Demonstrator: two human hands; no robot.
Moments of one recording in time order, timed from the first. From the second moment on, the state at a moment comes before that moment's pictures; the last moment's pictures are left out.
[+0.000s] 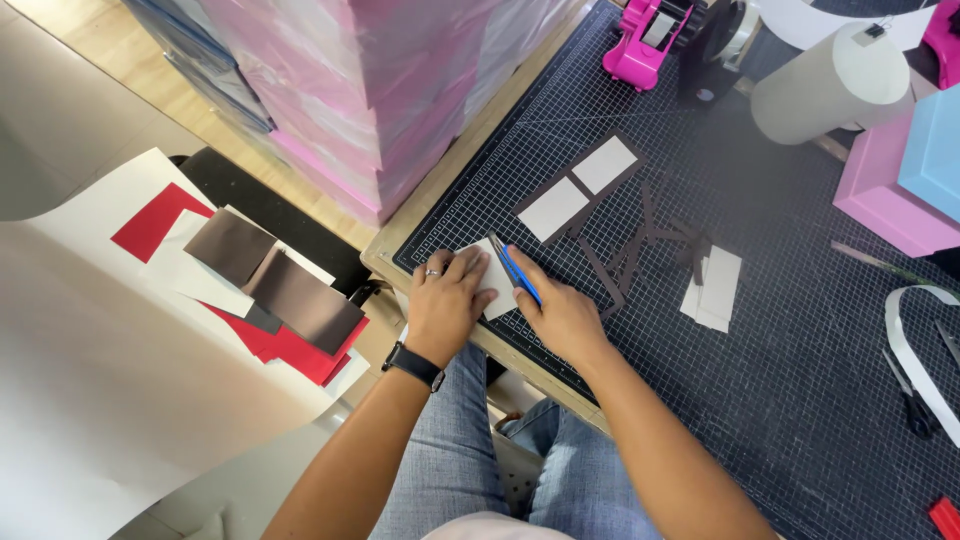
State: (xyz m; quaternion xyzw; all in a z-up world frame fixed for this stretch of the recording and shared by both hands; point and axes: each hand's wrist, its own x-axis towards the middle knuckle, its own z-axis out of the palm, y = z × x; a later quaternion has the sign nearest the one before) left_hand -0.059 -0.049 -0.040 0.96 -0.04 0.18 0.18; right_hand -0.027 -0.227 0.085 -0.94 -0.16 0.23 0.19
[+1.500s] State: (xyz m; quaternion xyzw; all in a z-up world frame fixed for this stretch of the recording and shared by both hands) left_hand -0.067 -0.010 0.177 0.73 -0.08 0.05 0.67; right_hand -0.070 -0.313 0.103 -0.86 0.15 0.27 0.41
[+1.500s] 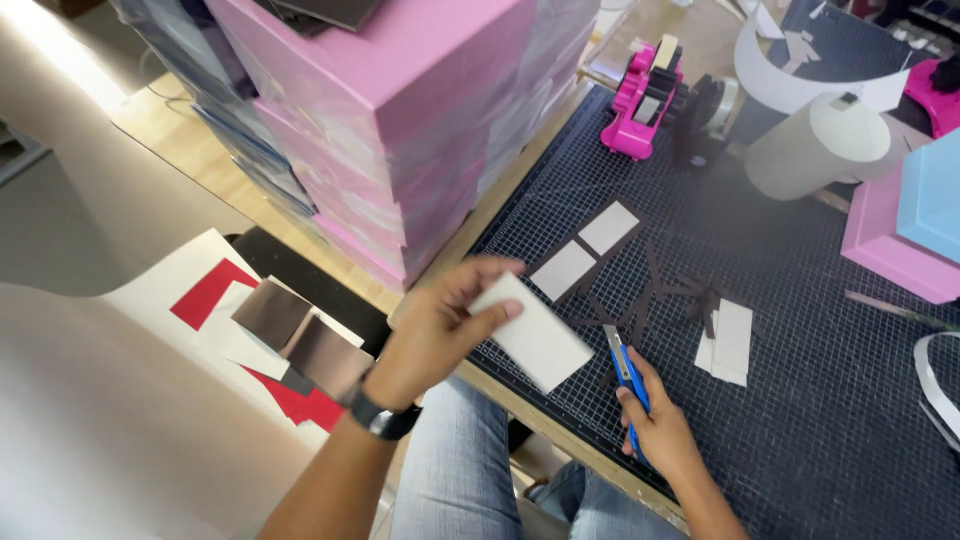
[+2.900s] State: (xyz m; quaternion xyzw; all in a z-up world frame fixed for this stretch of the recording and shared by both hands) left_hand 0.102 -0.129 0.013 0.94 0.13 -0.10 0.30; right_hand -0.038 -0.327 0.095 -0.88 0.12 0.13 0.45
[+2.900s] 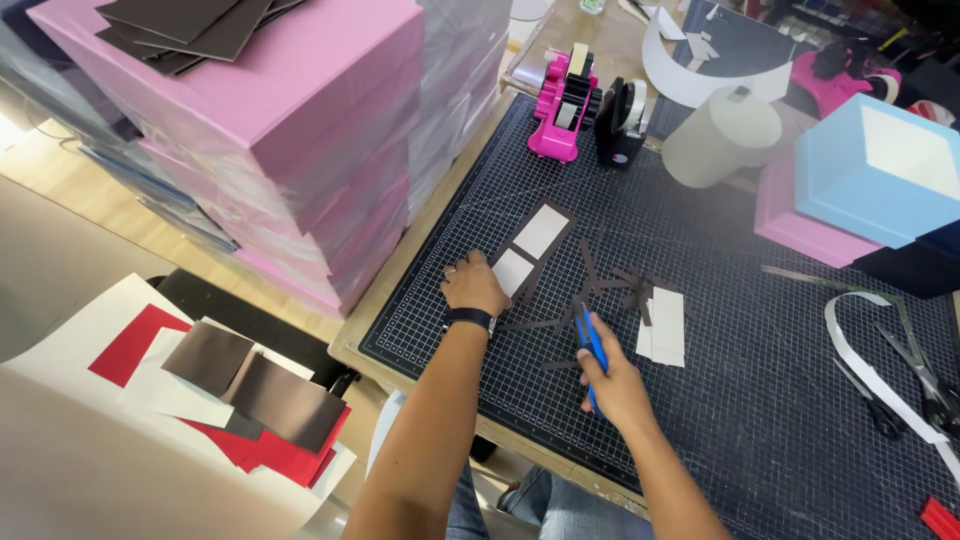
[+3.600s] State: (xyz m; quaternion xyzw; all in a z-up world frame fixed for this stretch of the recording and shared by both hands) left_hand 0.001 0.000 0.030 0.96 0.07 -0.10 0.25; right_hand -0.042 -0.314 0.102 -0.87 0.03 0.22 0.45
